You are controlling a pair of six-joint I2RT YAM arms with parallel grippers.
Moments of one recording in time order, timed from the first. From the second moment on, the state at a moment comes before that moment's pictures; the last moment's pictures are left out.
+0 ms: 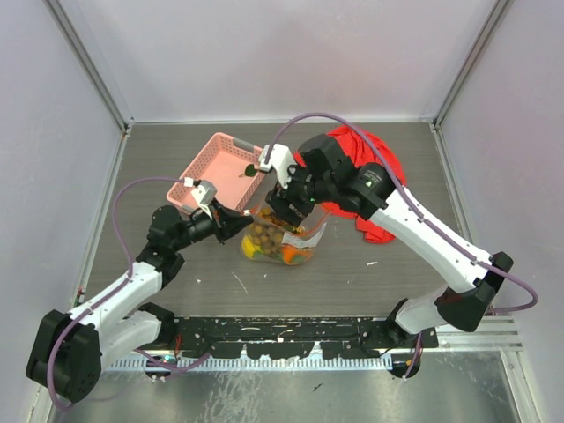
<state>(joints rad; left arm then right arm) -0.40 0.97 0.41 0.56 0.65 -0.35 0.81 1.42 1.61 -0.89 -0.18 -0.24</state>
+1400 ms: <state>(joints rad) -0.41 0.94 0.40 0.55 0.62 -0.35 0.90 1.59 1.58 -0.63 -0.49 -0.84</state>
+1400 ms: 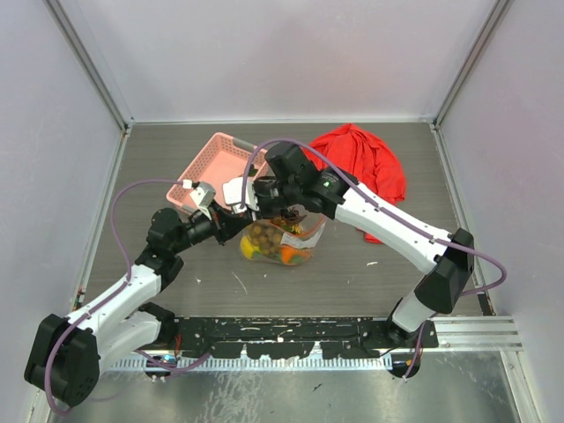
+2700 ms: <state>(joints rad) -0.43 0.95 0.41 0.60 0.67 -0.32 0.89 1.64 1.66 -0.76 -0.50 -0.79</state>
